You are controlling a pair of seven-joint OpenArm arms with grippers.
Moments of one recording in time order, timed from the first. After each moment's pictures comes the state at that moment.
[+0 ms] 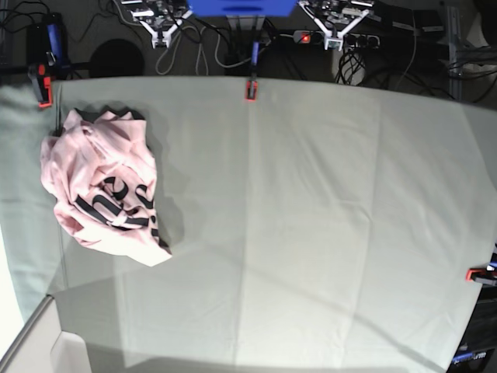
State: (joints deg) left arm 3.4 -2.7 4.3 4.9 -2.0 0.1 0.0; right arm -7.2 0.8 2.1 12.7 0.2 -0.4 -9.4
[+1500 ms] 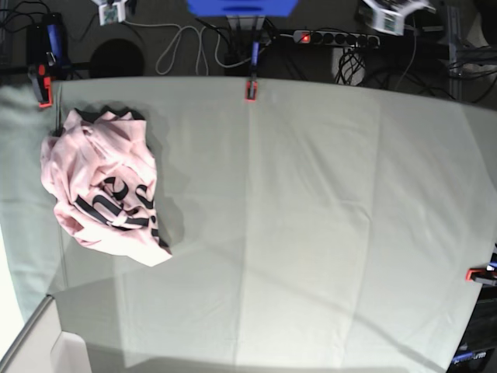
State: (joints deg) left arm 57.9 -11.4 -3.6 103.6 -3.4 0.6 4.3; right arm -58.2 6.3 4.7 100.1 0.2 0.0 -10.8
